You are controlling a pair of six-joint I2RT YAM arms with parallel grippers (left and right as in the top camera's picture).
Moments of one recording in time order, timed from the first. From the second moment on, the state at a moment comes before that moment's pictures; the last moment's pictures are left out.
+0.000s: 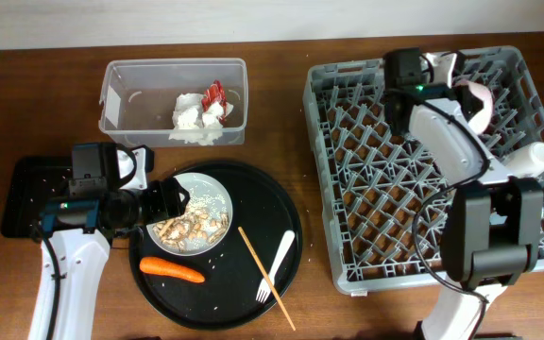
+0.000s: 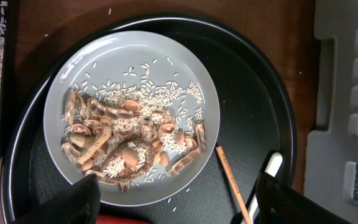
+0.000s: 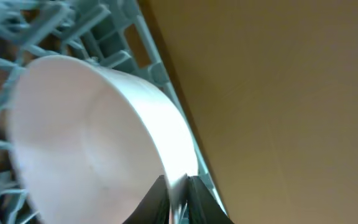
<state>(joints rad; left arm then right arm) 0.08 1.26 1.01 -0.92 0.34 -0.15 0.10 1.98 1.55 -0.73 1.18 0.05</state>
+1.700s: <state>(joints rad) 0.08 1.26 1.01 -0.92 0.34 -0.15 -0.05 1.75 1.60 -0.79 0.35 -0.07</state>
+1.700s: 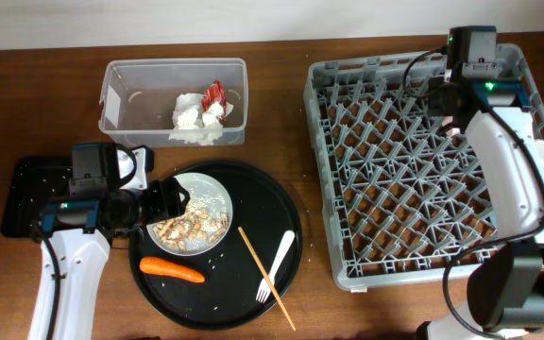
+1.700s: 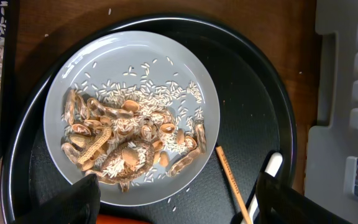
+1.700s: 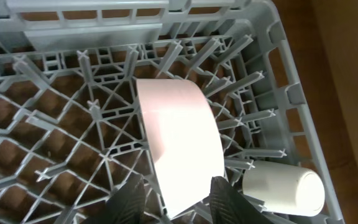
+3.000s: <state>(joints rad) -0.41 1.66 1.01 -0.64 0.10 -0.14 -0.36 1.11 1.08 -1.46 -0.30 0.13</state>
